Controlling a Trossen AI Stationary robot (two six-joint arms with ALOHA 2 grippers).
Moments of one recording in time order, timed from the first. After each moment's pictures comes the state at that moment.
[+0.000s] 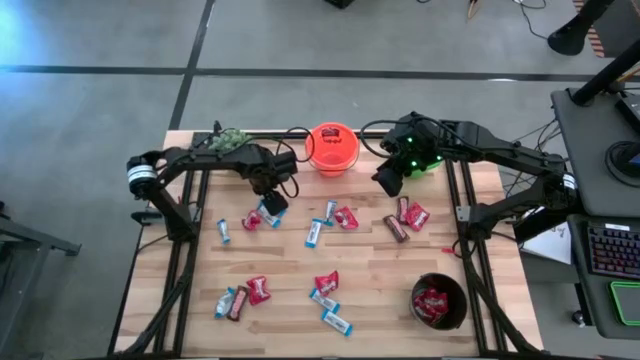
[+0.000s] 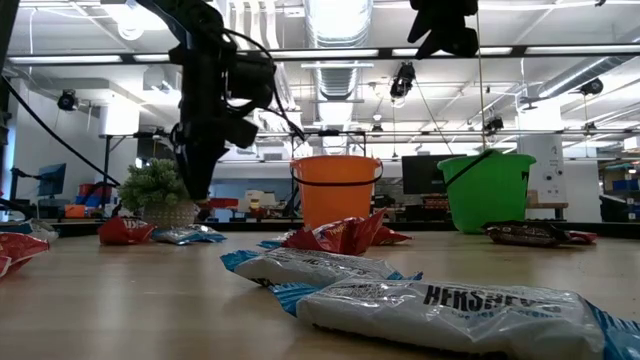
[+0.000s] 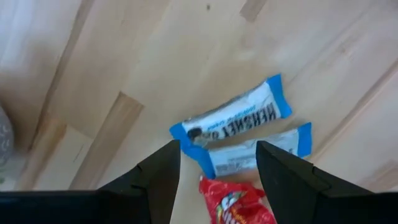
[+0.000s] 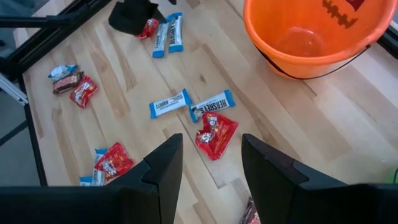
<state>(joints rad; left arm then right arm) 0.37 1.65 1.13 -0.99 -0.04 -0.23 -0.30 1.32 1.45 -0.99 -0.16 0.37</state>
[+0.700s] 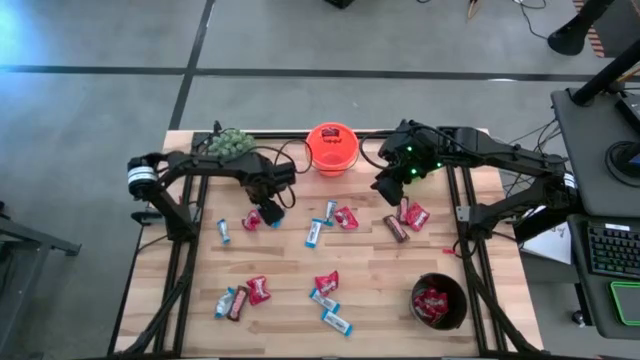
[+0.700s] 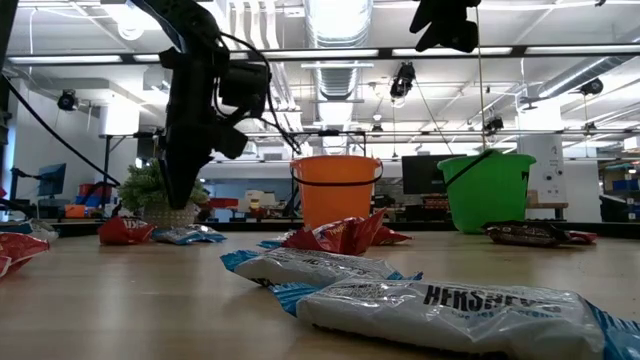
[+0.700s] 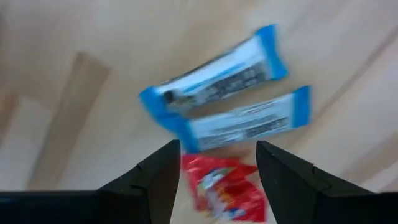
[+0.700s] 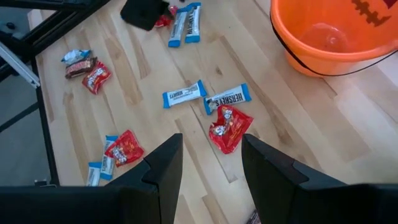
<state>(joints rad) 0.31 1.65 1.06 -1.00 0.01 -0.28 -0.23 1.32 1.45 -0.99 -0.16 0.37</state>
